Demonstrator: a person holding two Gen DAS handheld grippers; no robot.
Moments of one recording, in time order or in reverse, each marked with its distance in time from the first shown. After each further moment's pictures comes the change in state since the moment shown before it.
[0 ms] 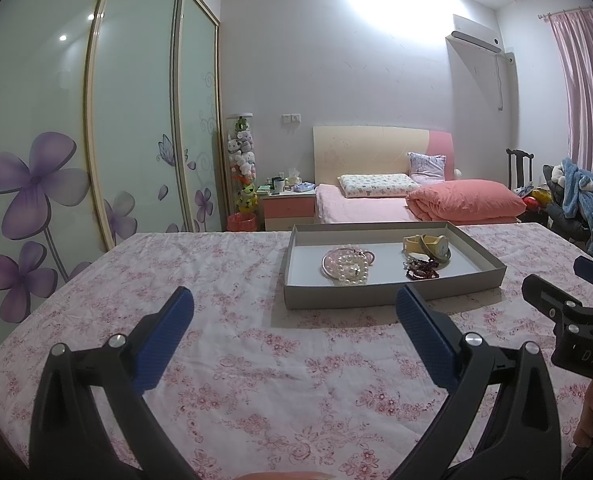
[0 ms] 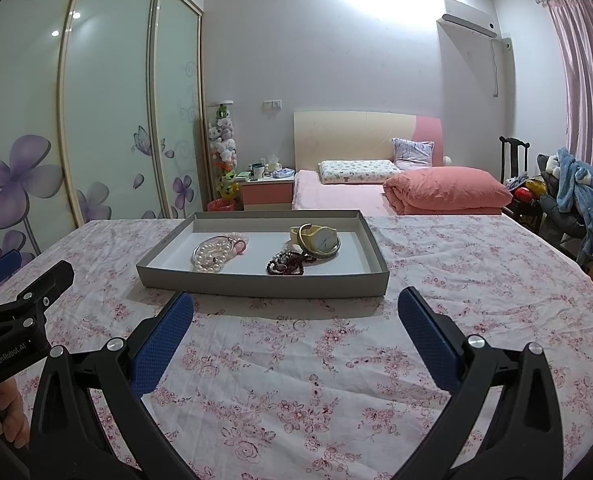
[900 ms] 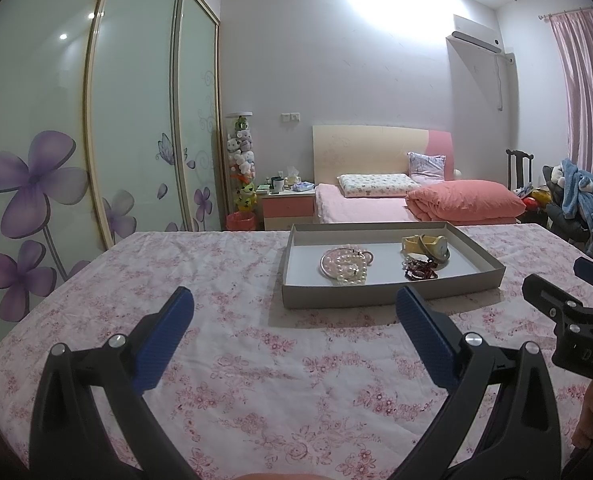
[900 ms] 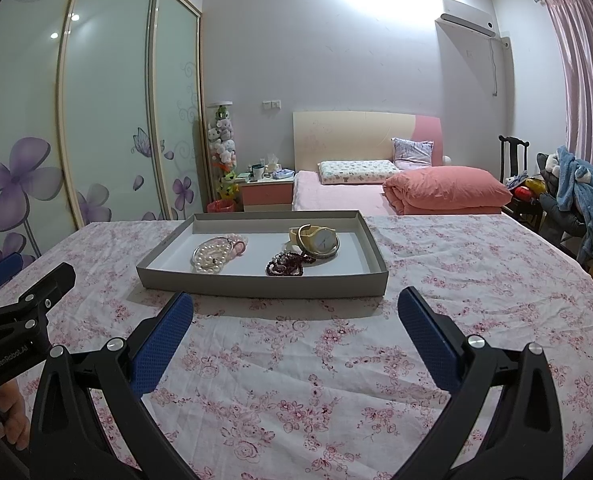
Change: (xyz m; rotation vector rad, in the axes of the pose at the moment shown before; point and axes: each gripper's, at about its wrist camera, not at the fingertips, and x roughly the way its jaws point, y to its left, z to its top) left arm 0.000 0.000 0.000 -0.001 0.001 -0.001; right arm 0.000 -0.001 0.001 0.002 0.000 0.001
